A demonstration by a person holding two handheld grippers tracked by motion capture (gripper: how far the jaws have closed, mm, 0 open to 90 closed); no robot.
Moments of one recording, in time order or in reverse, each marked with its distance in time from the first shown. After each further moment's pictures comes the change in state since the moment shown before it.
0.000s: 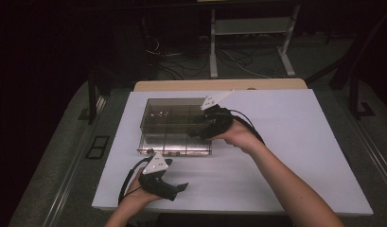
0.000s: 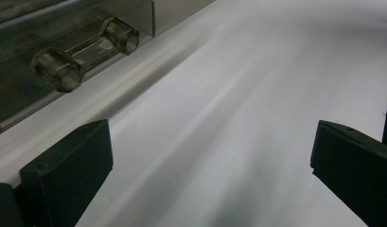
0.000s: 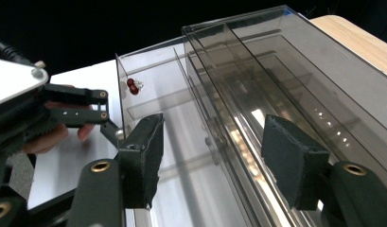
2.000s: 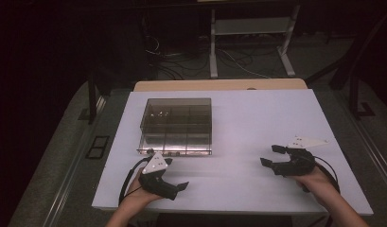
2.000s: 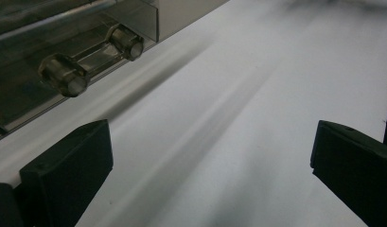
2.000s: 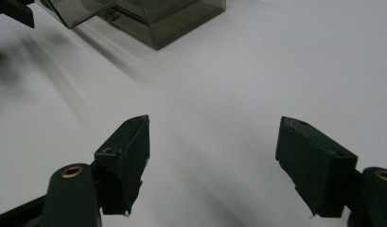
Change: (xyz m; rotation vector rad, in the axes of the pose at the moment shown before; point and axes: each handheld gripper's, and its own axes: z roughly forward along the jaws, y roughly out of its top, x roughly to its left) left arm 0.000 0.001 -0.001 -0.010 0.011 -0.011; right arm 0.007 -0.195 -0.139 -0.063 -0.351 0.262
